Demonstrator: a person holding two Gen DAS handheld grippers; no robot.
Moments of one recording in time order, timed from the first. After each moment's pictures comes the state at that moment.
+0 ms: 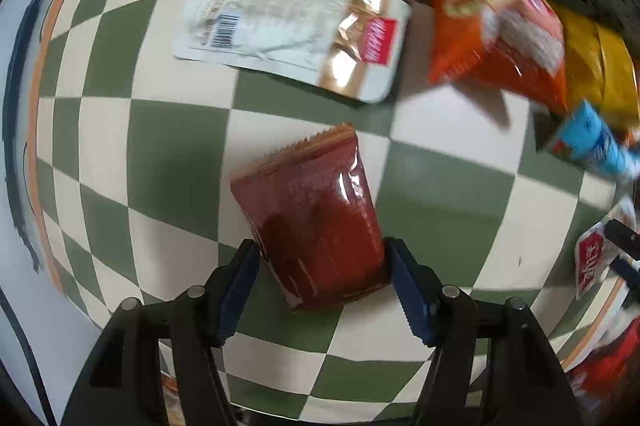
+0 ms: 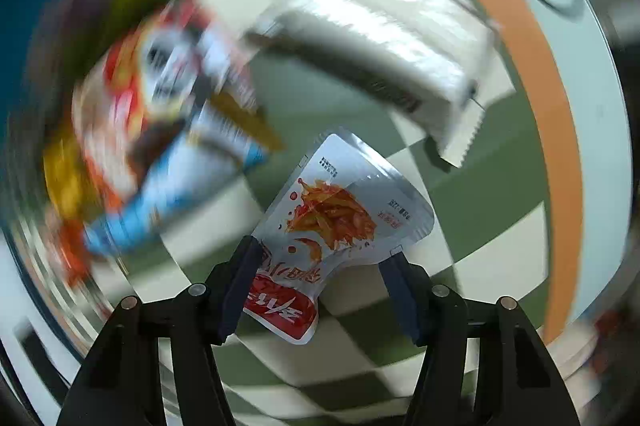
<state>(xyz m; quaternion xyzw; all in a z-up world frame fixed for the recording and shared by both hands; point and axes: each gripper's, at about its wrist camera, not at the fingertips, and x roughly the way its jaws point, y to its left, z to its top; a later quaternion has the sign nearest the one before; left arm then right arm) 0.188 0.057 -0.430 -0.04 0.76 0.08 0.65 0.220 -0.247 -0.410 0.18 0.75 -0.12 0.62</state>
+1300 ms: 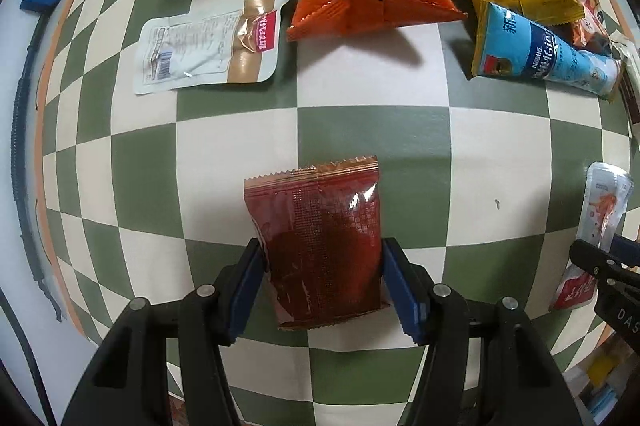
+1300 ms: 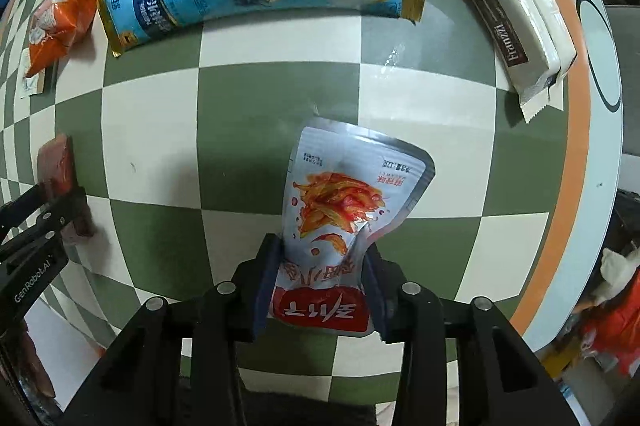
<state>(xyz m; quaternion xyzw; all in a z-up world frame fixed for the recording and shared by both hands) 0.120 -0.087 -0.459 0.04 0.72 0.03 0.69 0.166 -0.163 -0.405 -0.02 0.78 -0.01 0.63</state>
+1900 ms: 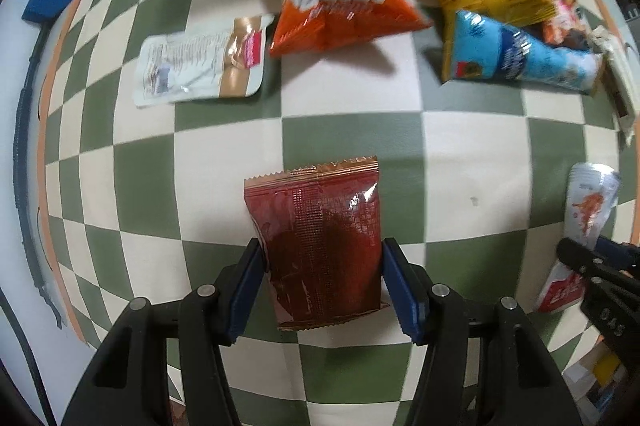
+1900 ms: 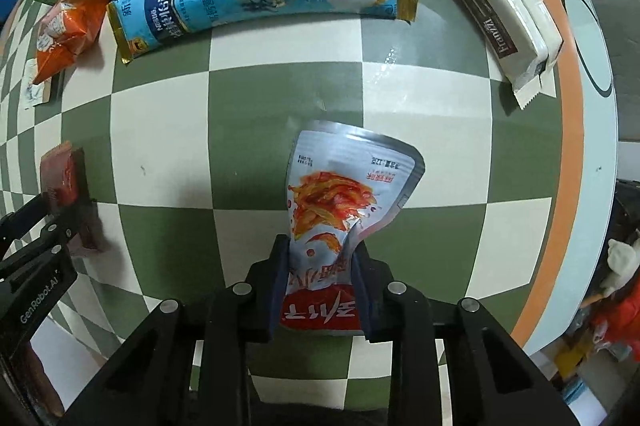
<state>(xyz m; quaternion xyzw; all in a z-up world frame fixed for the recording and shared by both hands) 0.144 -0.063 -0.408 0.05 0.70 0.01 0.71 0.146 -0.157 -0.434 0.00 0.76 -0.02 0.65</state>
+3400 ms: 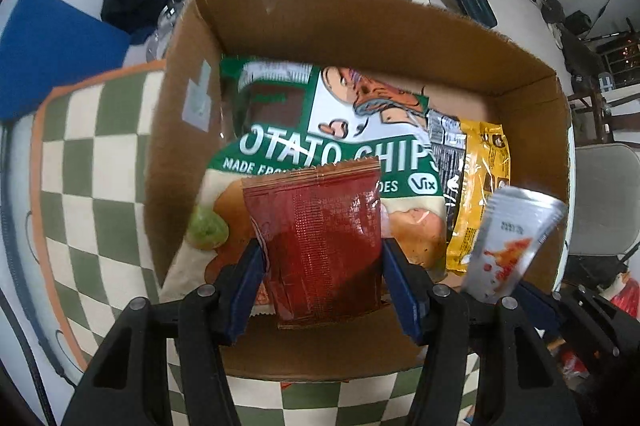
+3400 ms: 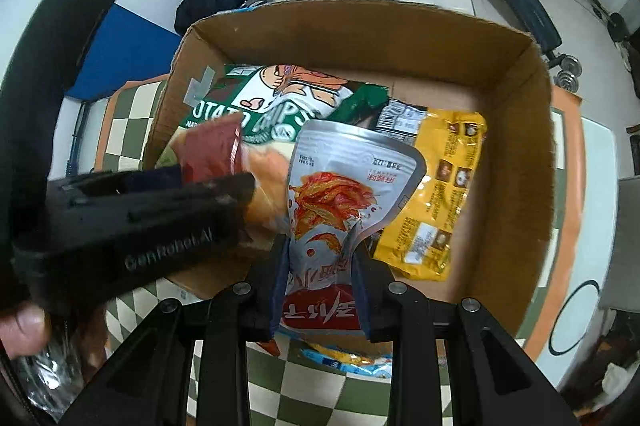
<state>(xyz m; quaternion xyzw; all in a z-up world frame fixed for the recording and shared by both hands) 0.442 0.043 -0.289 -0.07 0.70 -0.05 0.71 0.413 -0.080 -0.275 0.02 0.67 0.12 0.73</state>
